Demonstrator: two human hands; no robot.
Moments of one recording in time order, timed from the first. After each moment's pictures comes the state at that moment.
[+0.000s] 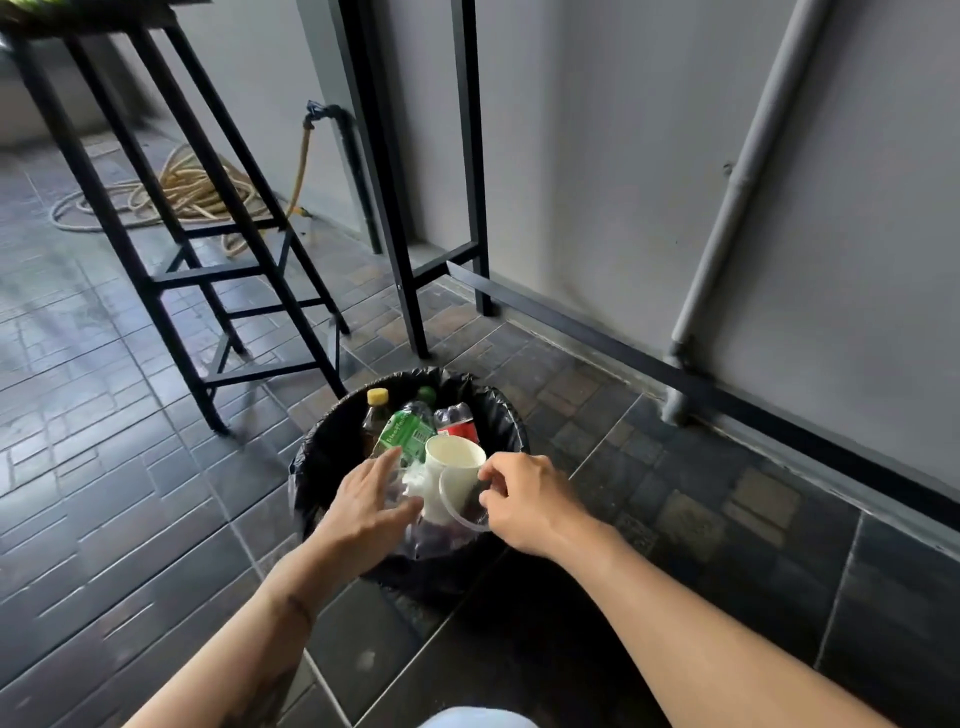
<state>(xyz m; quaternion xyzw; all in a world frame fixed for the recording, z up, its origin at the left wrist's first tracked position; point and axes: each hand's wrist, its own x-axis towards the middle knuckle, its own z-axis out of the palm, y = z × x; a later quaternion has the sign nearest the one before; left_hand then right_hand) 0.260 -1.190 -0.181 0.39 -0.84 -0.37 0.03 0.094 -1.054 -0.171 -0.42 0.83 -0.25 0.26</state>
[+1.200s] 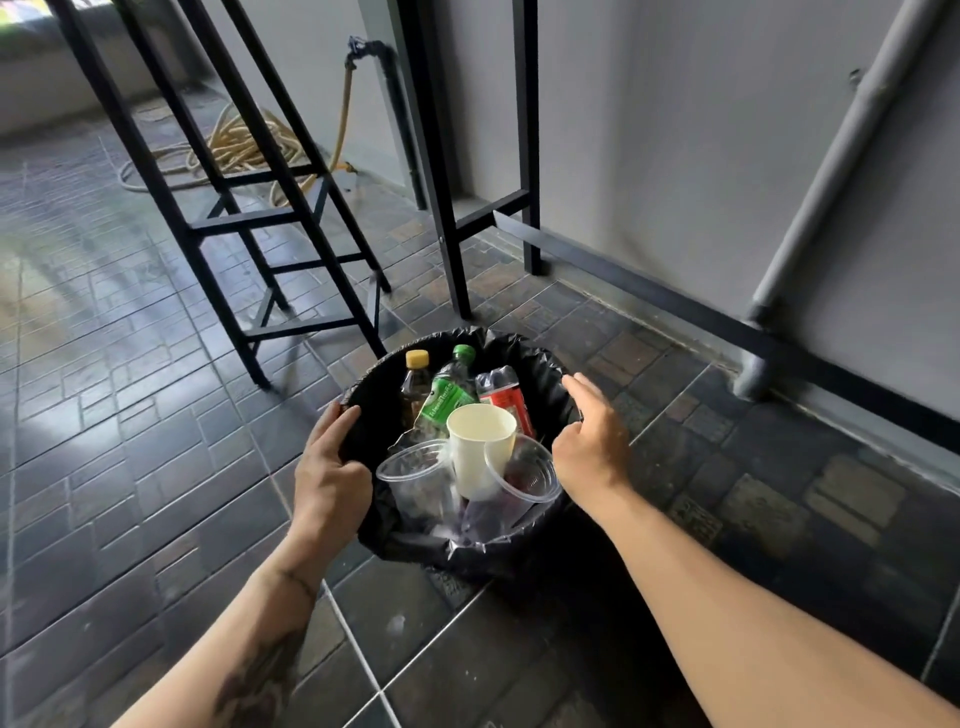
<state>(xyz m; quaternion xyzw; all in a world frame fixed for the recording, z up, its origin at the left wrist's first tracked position) 0.294 -1.221 -0.228 0.54 -0.67 -0.42 0.28 0.070 -1.090 -0.232 -0.27 0.80 -0.50 0.17</state>
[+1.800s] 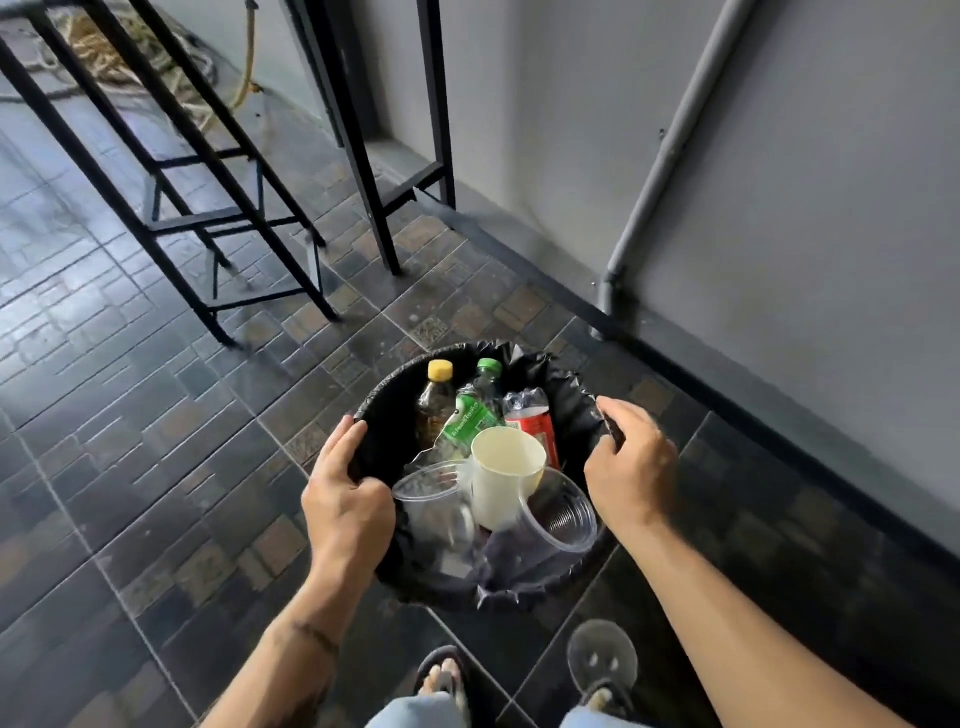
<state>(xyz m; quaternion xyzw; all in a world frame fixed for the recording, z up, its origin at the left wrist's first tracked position) 0.278 -1.029 0.060 0.60 -0.62 -0.46 0.21 0.088 -0.886 0.052 -0.16 0.90 -0.39 0.09</state>
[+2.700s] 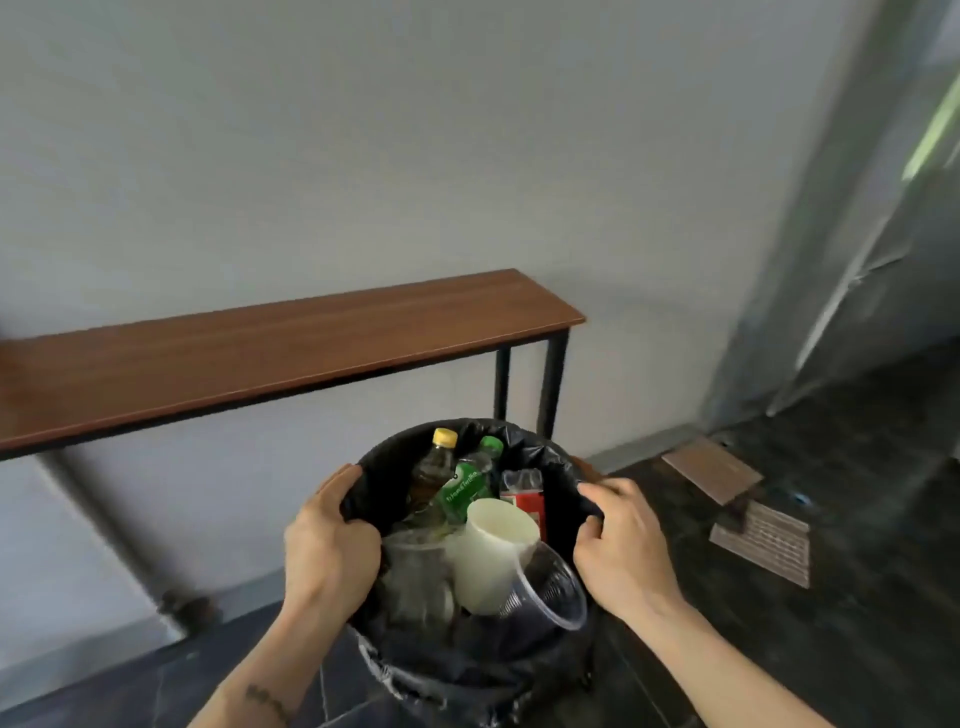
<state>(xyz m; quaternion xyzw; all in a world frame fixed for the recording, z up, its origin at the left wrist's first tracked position) 0.221 -0.622 0.558 0.06 -0.85 -0.53 0.00 0.283 -0.377 0.504 0.22 0.92 -0.28 -0.18</state>
